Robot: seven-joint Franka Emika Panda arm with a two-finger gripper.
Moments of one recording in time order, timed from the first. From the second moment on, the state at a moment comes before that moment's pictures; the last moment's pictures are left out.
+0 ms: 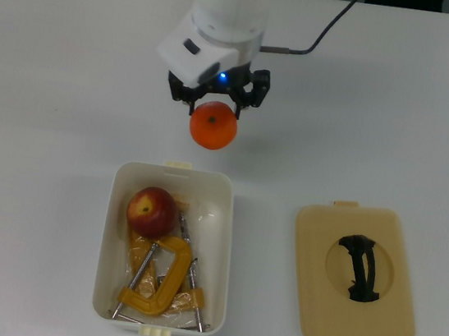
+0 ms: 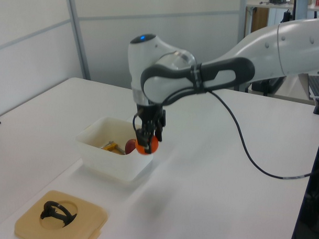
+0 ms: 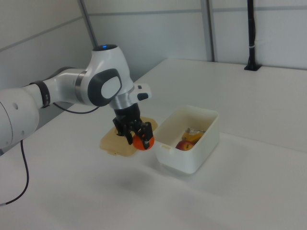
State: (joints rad) arm 0.10 0.28 0.00 -1.56 -0.03 1.87 0.05
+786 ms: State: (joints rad) arm 0.03 0.40 0.00 -1.52 0.00 2.19 0.05
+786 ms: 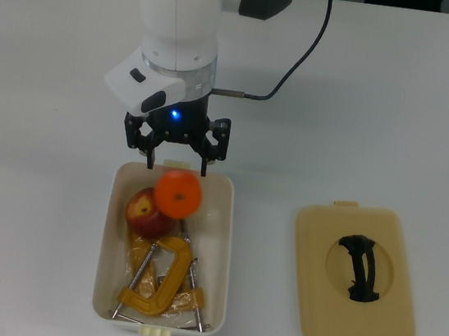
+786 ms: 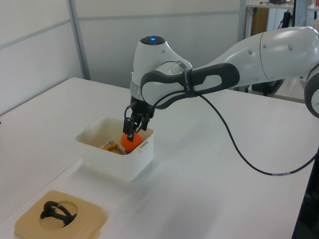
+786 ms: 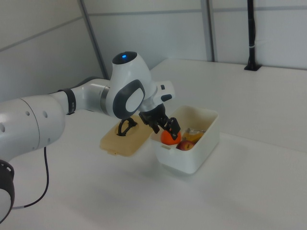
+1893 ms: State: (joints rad) arm -0.02 0.28 0.00 -1.49 -0.06 1.75 -0.03
